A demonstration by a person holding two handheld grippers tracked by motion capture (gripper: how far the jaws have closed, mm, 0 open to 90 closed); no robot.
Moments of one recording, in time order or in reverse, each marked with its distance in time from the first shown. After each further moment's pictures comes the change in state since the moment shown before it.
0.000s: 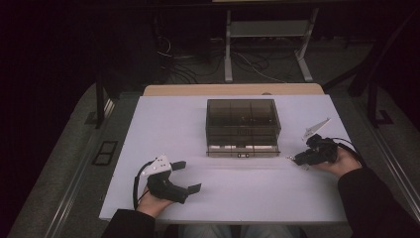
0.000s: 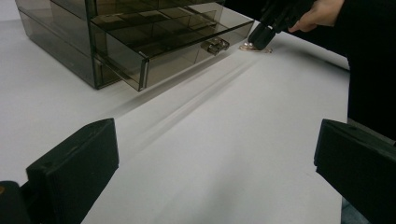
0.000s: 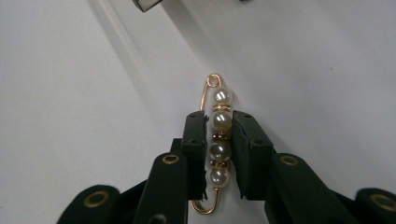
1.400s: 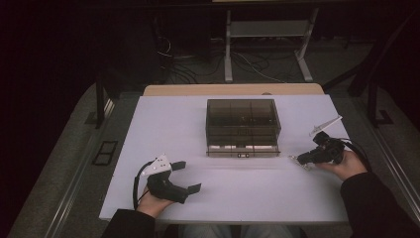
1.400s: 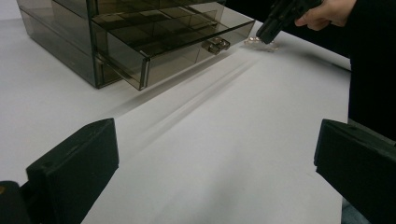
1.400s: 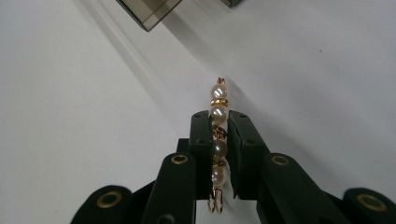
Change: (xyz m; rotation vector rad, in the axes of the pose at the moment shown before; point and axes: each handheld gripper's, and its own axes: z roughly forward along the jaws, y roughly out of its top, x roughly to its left) left arm 0.000 0.000 0.000 0.002 0.002 -0.002; right arm -0.003 -0.008 -0.017 -0.063 0.047 0.162
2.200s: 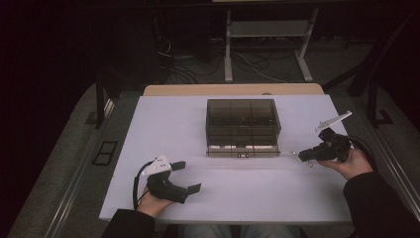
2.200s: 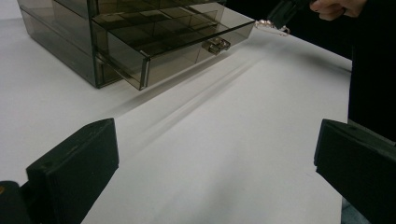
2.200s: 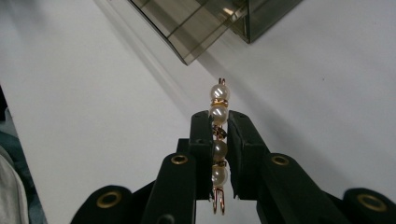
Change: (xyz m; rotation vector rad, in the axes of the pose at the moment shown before) left arm 0.000 0.000 0.000 -0.002 0.000 -0.003; right arm 0.016 0.006 -0.027 -0.071 0.034 0.013
